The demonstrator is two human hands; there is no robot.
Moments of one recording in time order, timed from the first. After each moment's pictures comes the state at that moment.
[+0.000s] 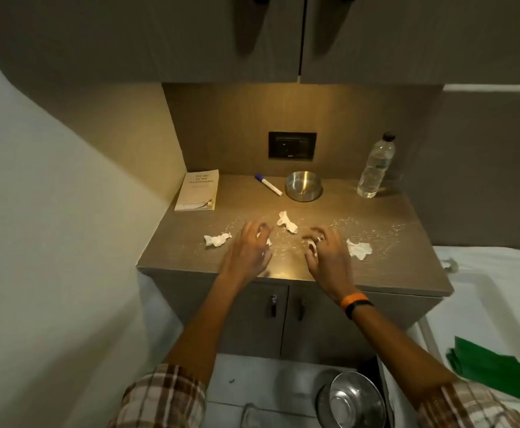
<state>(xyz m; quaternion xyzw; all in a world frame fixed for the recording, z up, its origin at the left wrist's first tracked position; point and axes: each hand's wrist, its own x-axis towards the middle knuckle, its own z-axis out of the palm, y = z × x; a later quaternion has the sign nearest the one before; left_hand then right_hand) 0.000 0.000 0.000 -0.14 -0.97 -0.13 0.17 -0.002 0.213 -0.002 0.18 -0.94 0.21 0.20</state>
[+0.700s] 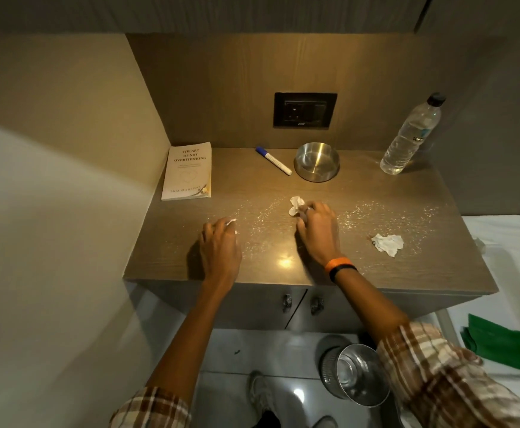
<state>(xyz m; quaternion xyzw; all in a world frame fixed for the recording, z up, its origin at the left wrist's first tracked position) -0.048 -0.069 -0.044 0.10 -0.97 -0.19 0.08 -0.111 0.140 -0.040 0.07 -0.97 0.22 0.09</state>
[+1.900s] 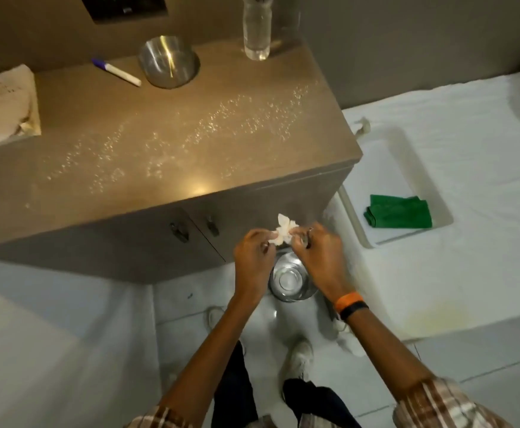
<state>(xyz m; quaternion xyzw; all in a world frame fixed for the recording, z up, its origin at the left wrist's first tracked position) 0.112 0.217 -0.144 0.03 -0.85 -0.52 -0.02 0.132 0.359 -0.121 -0.14 -0.91 0.38 0.04</state>
